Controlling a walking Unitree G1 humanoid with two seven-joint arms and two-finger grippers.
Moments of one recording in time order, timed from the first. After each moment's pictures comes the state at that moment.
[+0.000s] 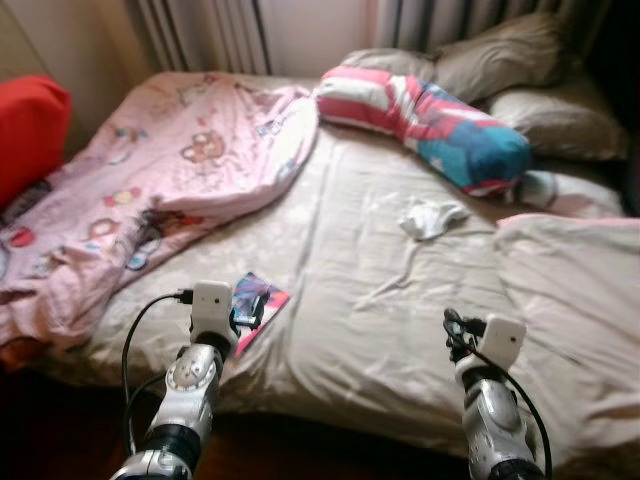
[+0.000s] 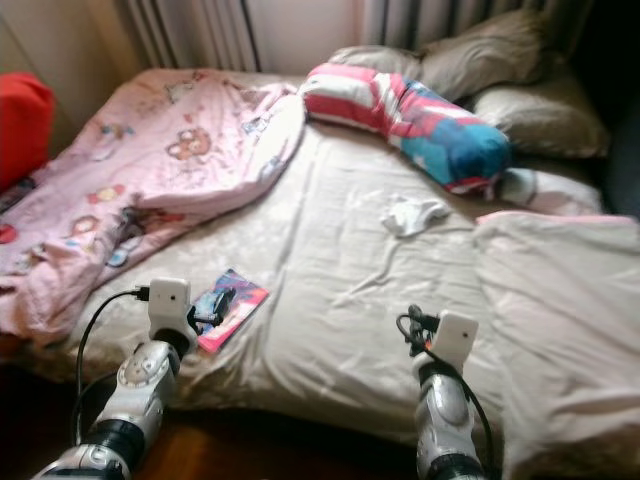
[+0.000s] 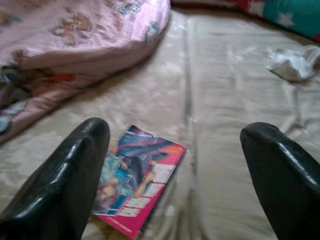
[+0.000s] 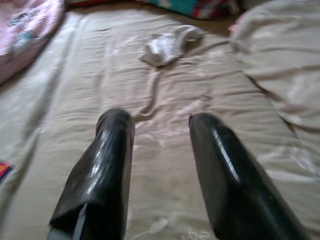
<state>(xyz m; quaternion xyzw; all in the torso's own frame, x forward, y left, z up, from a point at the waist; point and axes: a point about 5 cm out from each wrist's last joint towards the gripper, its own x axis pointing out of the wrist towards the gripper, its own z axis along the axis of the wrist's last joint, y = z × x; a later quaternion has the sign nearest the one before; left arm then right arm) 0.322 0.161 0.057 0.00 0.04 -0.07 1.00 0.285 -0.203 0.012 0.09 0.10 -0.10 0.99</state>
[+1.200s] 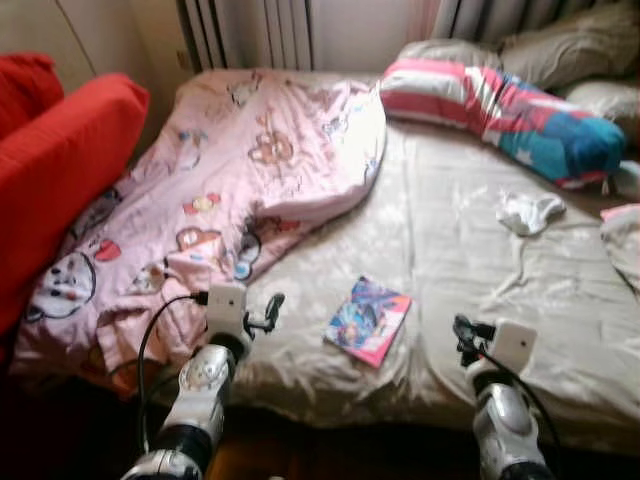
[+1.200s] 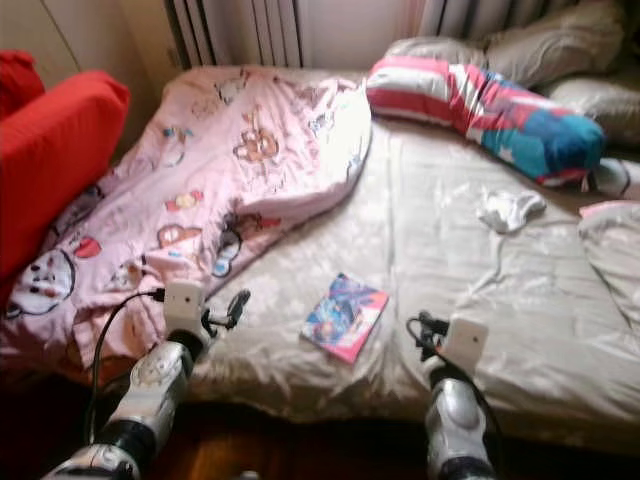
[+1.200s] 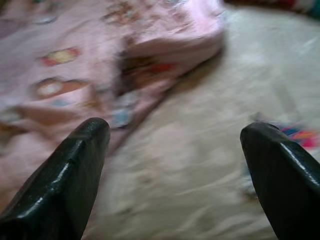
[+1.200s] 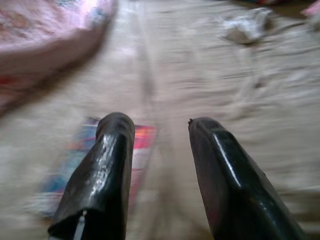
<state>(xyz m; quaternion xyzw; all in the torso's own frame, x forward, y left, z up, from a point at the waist) 0.317 0.172 0.050 0.01 0.06 -0.06 1.00 0.289 -0.189 0.012 0.10 0.11 -0.08 0.99</state>
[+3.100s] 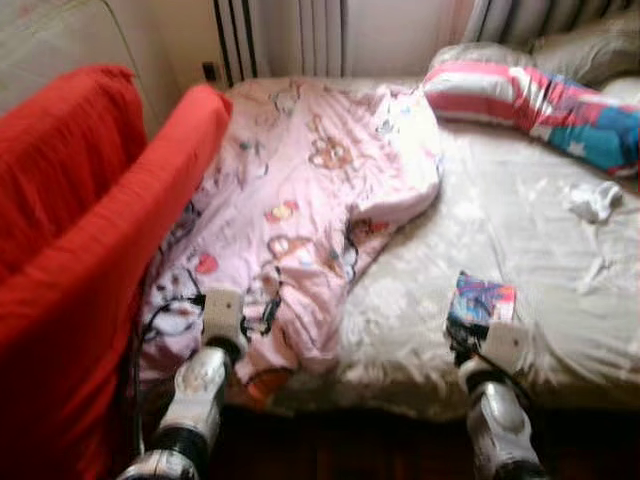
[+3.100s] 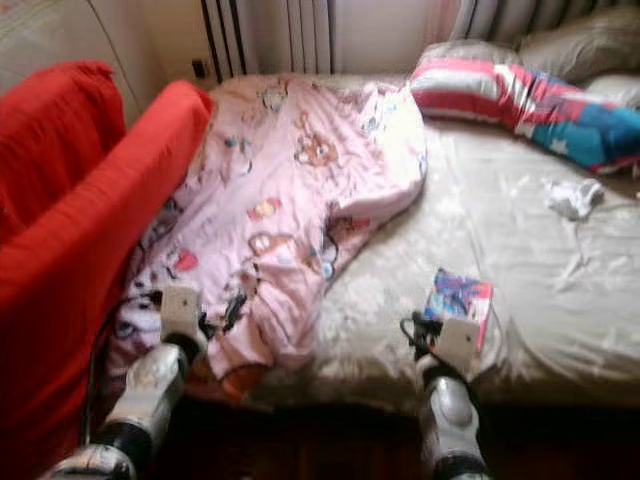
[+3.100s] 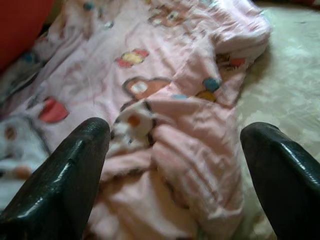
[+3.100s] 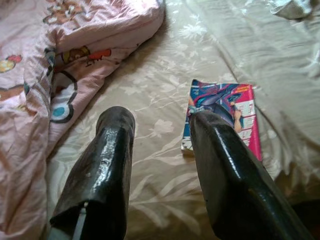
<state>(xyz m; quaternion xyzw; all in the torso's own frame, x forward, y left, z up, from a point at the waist) 0.319 0.166 0.052 0.02 0.05 -0.08 1.00 0.289 -0.195 0.012 0.09 0.11 -0.09 0.99</state>
